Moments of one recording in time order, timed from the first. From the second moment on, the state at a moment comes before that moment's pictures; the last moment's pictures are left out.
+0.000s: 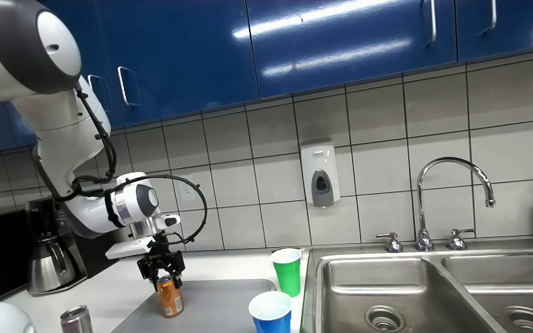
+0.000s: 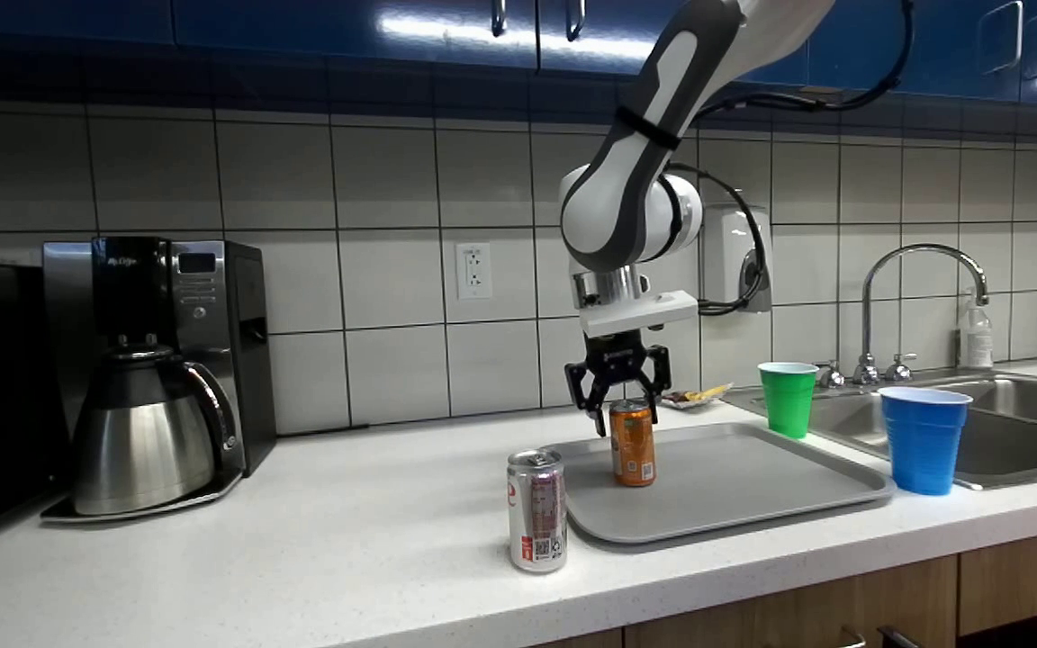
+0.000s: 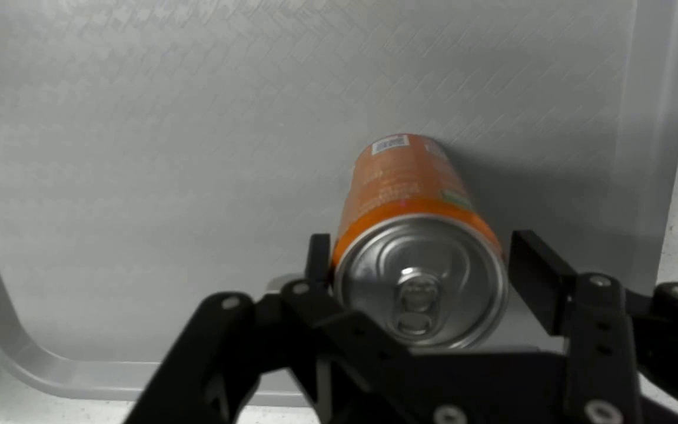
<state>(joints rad) 0.30 0.29 0.02 -2.18 -0.23 2.43 0.50</state>
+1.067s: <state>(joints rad) 0.30 0.21 0.01 -2.18 -0.28 2.44 0.57</state>
